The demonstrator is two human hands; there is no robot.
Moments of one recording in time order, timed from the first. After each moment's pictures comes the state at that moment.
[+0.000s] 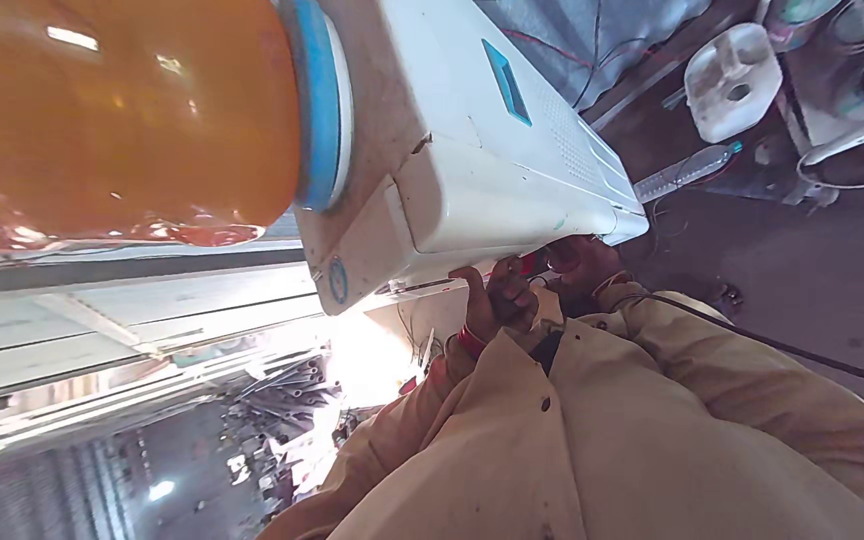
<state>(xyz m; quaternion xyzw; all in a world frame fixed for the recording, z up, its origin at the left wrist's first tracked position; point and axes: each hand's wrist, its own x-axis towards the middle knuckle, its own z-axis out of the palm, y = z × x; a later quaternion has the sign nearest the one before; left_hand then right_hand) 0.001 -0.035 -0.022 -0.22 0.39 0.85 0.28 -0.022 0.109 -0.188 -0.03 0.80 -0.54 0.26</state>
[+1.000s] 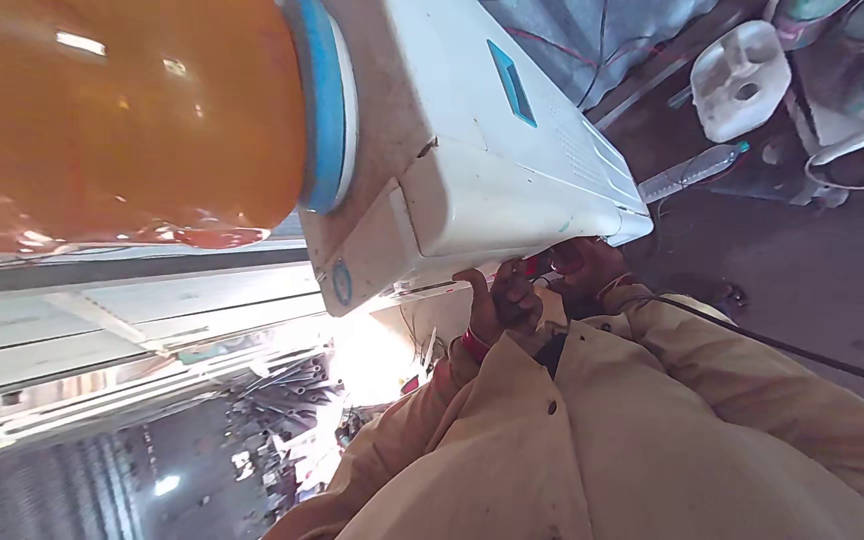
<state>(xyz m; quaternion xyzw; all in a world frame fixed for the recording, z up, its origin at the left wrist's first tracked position) 0.003 -0.038 -0.025 -0.20 0.38 0.86 0.28 -0.019 0.105 -0.201 -0.04 0.79 -0.56 0.22</state>
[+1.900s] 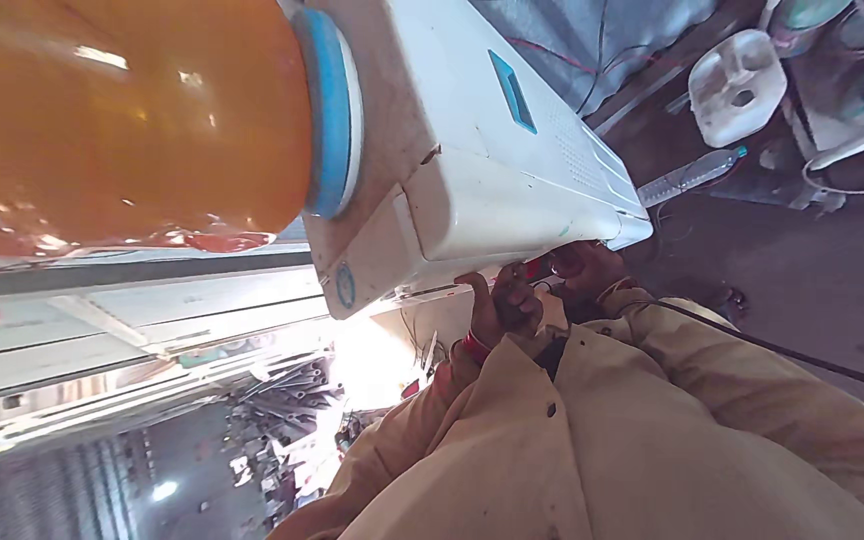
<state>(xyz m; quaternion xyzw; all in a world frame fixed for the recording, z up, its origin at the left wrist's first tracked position) 0.001 -0.035 -0.022 -0.23 0.38 0.85 0.28 -0.019 0.107 -0.195 -0.03 0.80 -0.56 0.24</state>
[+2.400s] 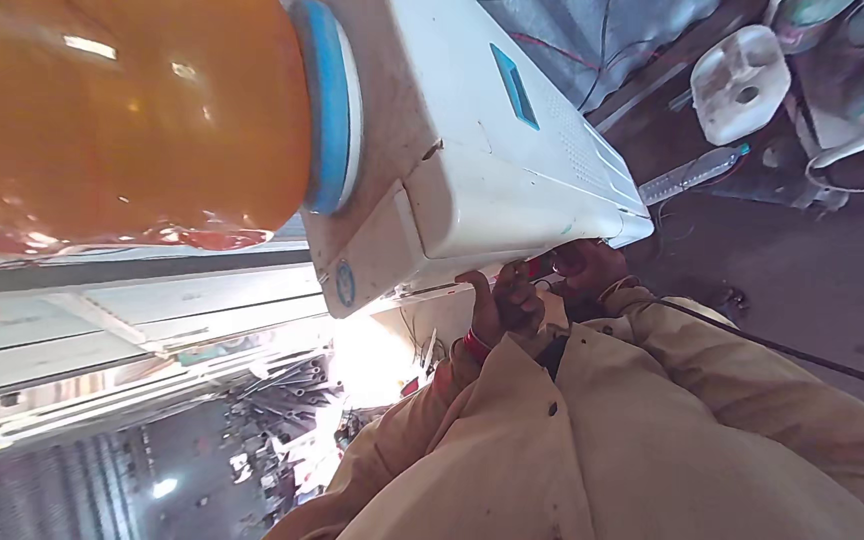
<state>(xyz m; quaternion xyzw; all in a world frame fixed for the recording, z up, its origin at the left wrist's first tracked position) 0.001 -0.037 -0.025 -0.21 0.38 0.86 0.28 -0.013 0.104 -0.197 -0.02 0.81 -0.56 0.17</state>
